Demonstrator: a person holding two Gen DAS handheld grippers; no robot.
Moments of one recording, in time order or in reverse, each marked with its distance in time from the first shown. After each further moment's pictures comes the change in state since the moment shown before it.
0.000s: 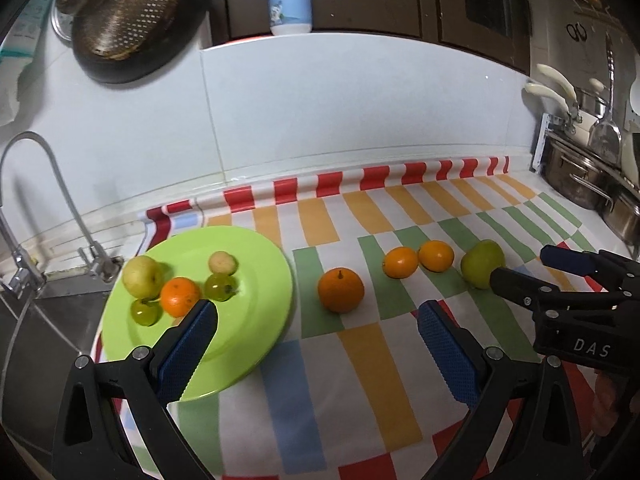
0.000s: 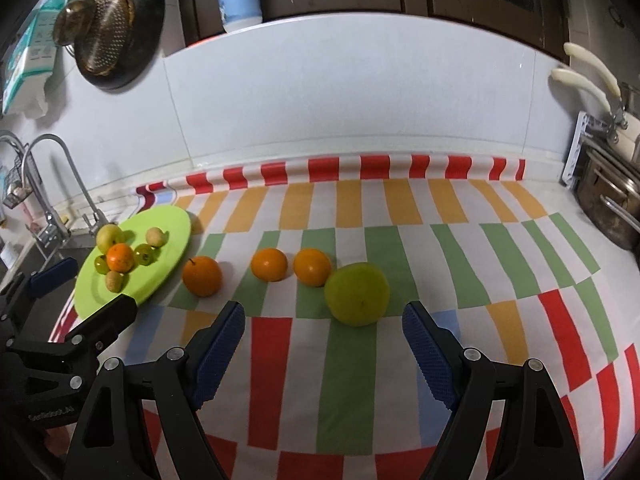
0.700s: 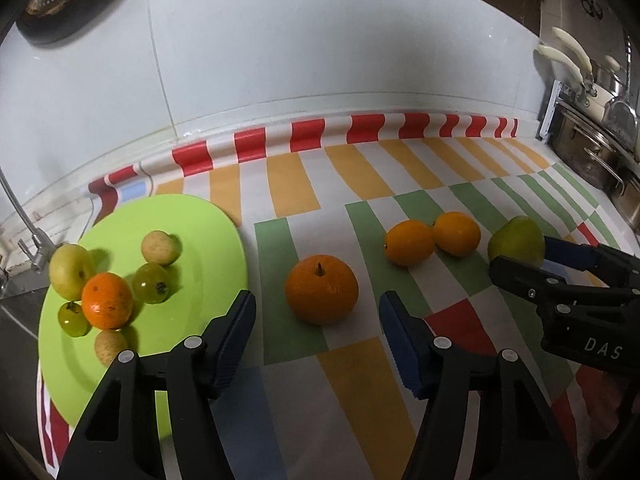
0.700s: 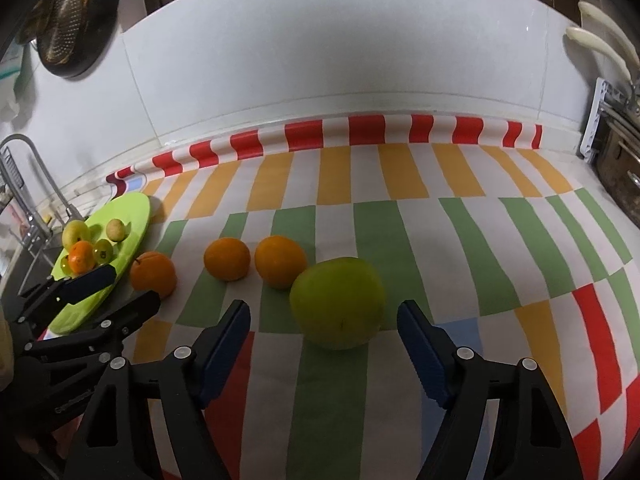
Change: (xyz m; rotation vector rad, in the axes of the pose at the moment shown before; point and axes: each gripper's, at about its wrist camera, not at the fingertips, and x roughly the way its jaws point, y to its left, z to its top) left arm 0.082 -0.007 0.004 0.004 0.155 -0.067; right arm 0.062 -0.021 0.006 0.041 0.098 0.004
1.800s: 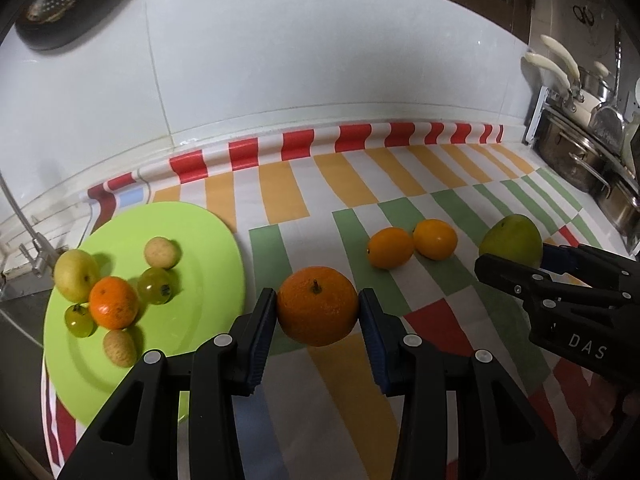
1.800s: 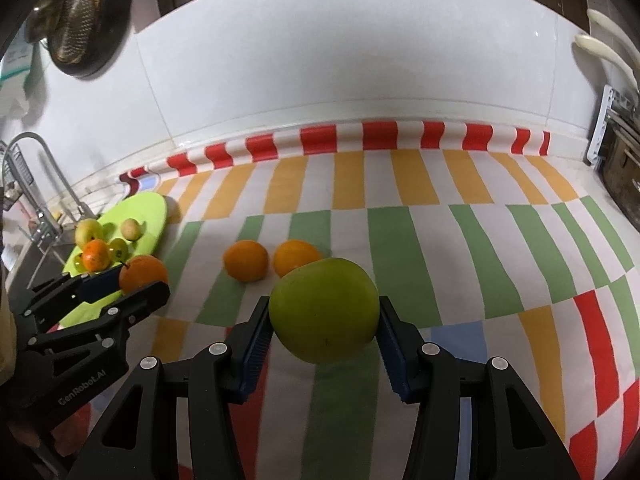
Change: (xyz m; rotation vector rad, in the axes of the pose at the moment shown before) left arm -0.025 0.000 0.001 0.006 -0.015 -0.036; right arm -0.015 0.012 -0.001 -0.022 -0.011 0.027
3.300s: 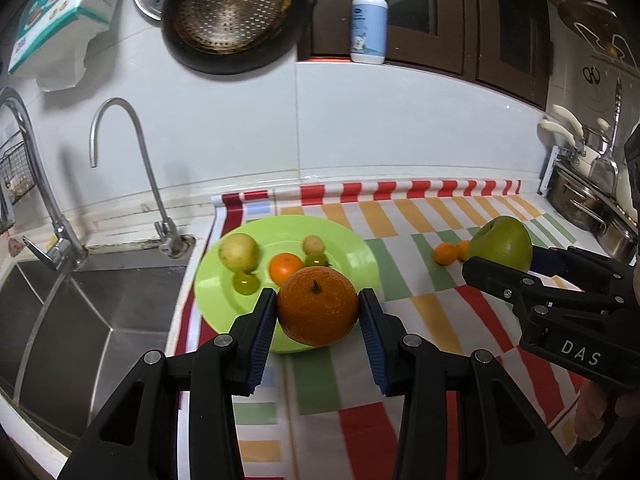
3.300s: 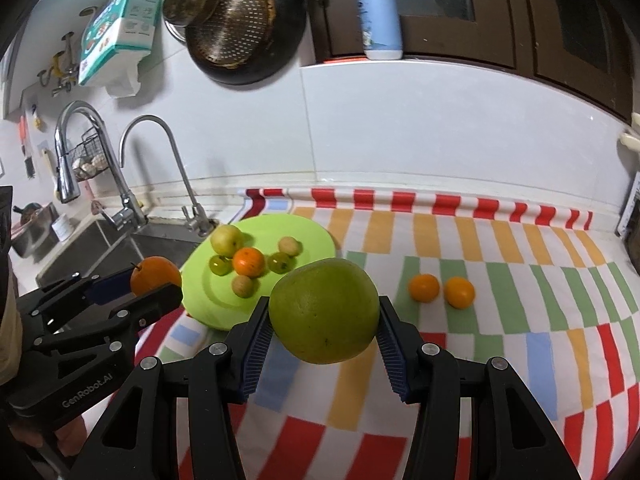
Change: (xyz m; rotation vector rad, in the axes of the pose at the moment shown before) left arm -0.143 0.087 -0.049 -0.098 -0.160 0.126; right arm -0.090 0.138 -0.010 -0.161 -0.150 0.148
